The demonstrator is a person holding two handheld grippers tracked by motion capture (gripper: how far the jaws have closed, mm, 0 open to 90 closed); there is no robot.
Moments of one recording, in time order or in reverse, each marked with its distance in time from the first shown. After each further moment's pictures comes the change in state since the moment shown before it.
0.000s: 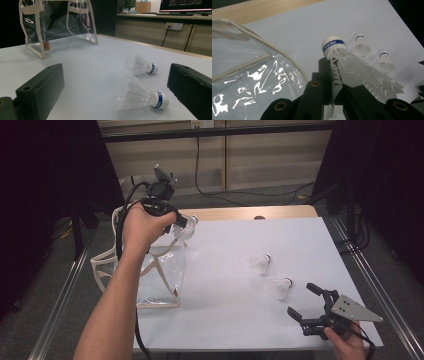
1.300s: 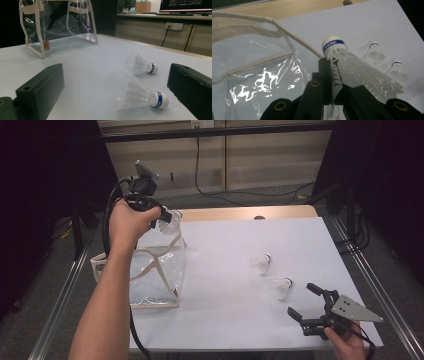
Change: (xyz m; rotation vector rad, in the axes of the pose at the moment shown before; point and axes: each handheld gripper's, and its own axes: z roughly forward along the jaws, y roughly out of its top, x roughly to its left) left arm 0.033 -0.002 -0.013 -0.033 0.055 -0.086; right arm 0.000 0.000 0.000 0.000 0.001 -0.004
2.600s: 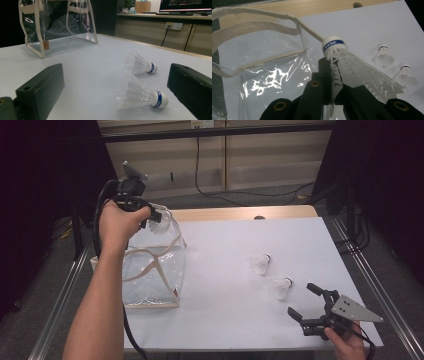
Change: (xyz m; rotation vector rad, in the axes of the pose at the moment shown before) left arm 0.021 -0.005 -0.007 -0.013 0.040 -0.045; right arm 0.000 0.000 0.000 0.002 -0.001 0.000
